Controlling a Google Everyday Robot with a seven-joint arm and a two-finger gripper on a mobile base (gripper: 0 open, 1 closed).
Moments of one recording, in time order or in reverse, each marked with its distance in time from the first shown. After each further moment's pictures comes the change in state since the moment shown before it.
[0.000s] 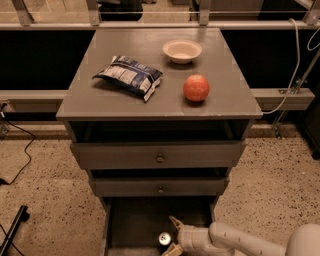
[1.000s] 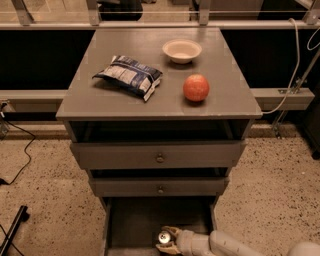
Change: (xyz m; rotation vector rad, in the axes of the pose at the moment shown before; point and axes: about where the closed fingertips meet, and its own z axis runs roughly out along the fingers) arm 0.018 0.006 0.022 0.021 -0.124 0.081
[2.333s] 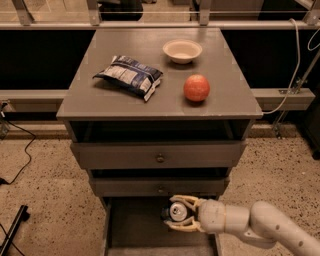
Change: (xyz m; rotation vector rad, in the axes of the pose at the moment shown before) arm -0.316 0.049 -0.185 -0.030 -0.286 -0.324
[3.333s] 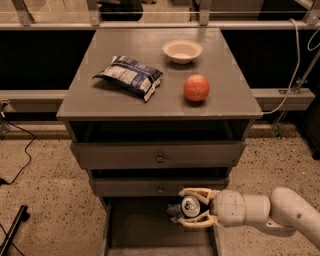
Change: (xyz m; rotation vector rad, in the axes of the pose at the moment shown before) arm -0.087 -0.002 -0.043 -0.115 -0.091 -0.017
